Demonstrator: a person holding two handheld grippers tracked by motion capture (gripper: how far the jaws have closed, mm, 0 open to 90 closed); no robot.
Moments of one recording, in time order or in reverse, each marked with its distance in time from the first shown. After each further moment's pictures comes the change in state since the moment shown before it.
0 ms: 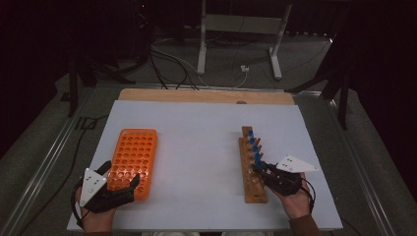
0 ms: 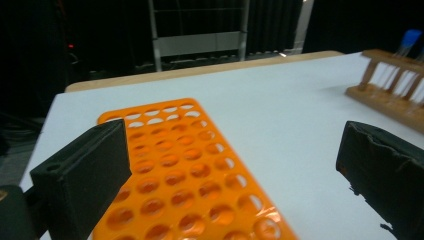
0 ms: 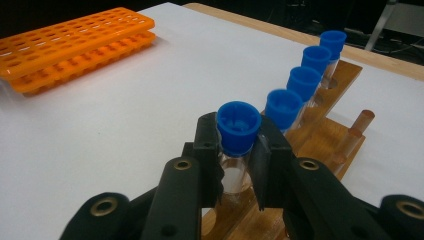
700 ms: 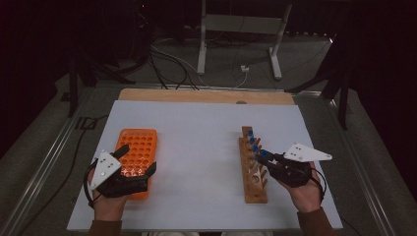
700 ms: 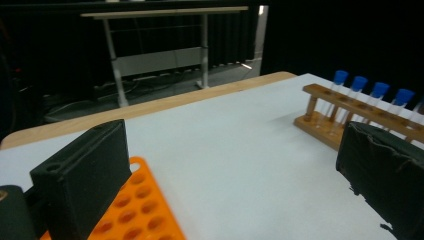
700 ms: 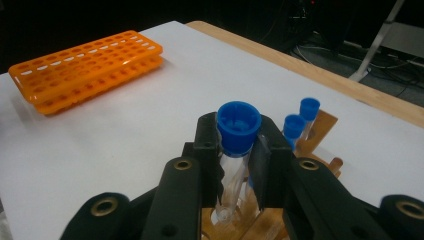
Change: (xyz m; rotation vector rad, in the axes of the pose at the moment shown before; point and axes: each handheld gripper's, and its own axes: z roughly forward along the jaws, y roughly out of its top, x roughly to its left) left arm -0.028 0.054 0.022 -0.034 -0.145 0.056; right arm 0.001 0.051 -0.026 -0.003 0.006 -0.043
